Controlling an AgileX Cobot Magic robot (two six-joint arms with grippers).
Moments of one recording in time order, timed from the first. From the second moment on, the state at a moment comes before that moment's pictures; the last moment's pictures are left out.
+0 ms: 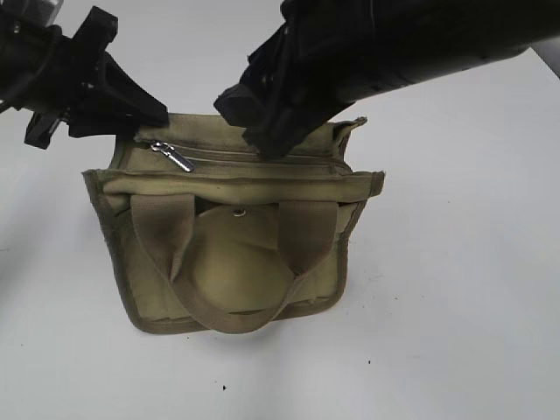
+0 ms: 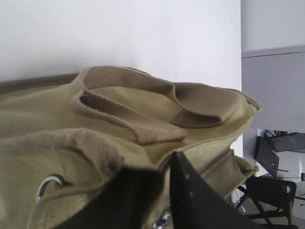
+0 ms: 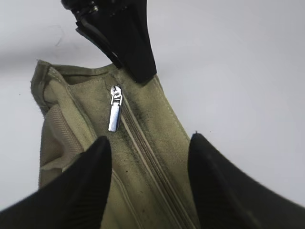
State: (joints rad) left arm -0.18 1.60 -1.12 -0.98 0.92 0.31; right arm 0.73 1.46 -1.11 0.29 0.33 -0.74
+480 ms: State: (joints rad) left arm -0.18 1.60 -1.12 -1.00 0.98 0.35; right arm 0.73 1.61 -1.20 0.33 0.31 -0.75
